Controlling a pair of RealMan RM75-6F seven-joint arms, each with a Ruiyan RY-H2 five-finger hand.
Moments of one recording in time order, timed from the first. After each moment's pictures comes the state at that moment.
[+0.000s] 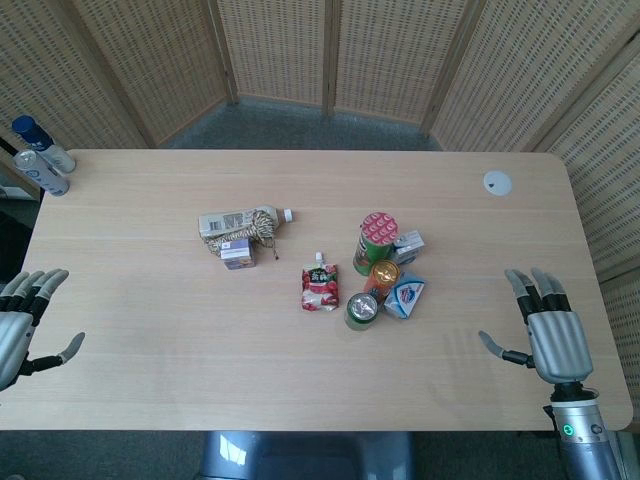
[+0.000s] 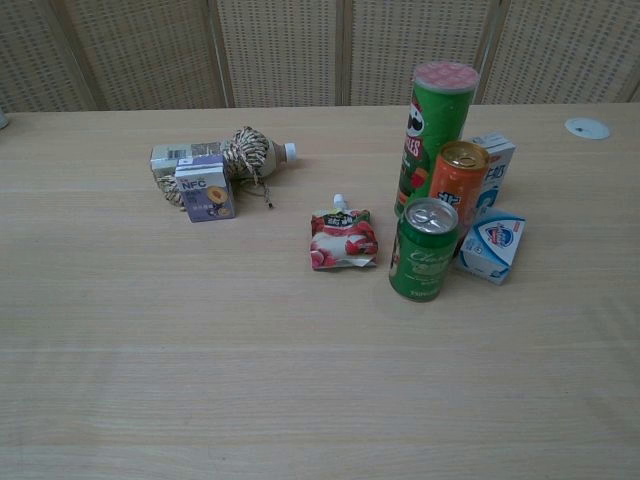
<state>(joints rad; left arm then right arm) -0.15 -0.90 0.00 -1.84 1.50 1.38 -0.05 0.17 -1.21 0.09 -1.66 -1.51 1.48 -0.20</state>
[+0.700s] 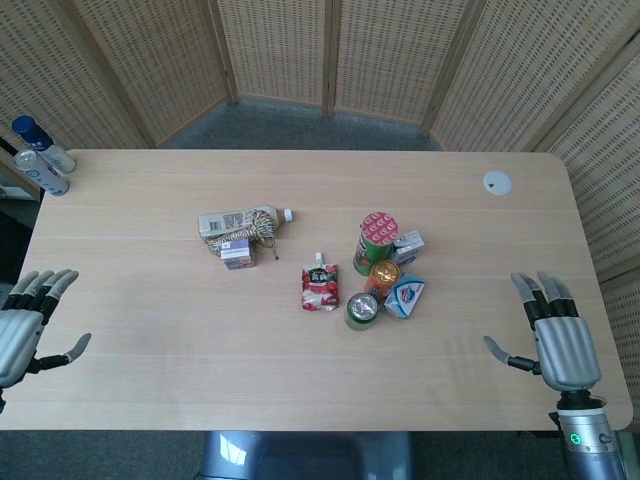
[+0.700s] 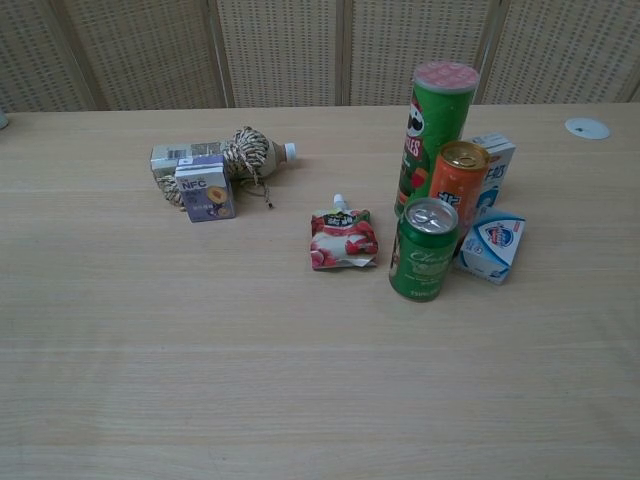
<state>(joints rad) -0.18 -0.89 -0.01 -1.83 1.50 1.31 -0.02 0.15 -1.19 0.08 -1.69 -1.54 1.51 -0.19</state>
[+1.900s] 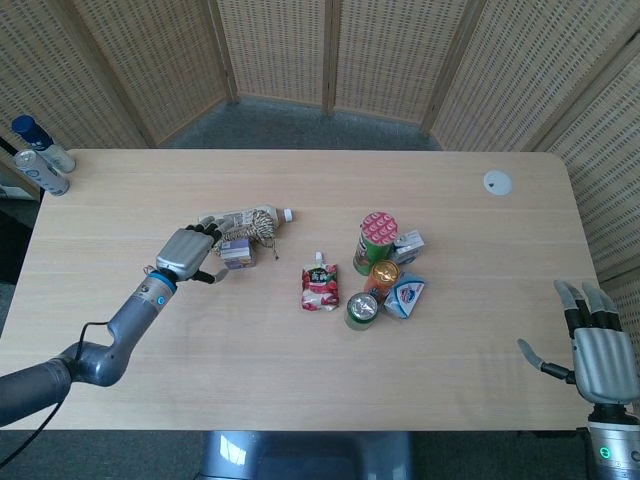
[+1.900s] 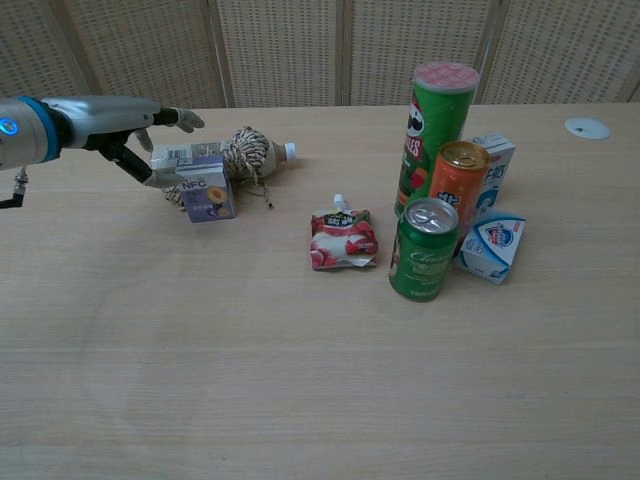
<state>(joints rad) -0.83 -1.50 -0.19 -1.23 1.05 0.68 0.25 0.07 -1.14 0.09 -1.69 -1.47 1.55 -0.16</state>
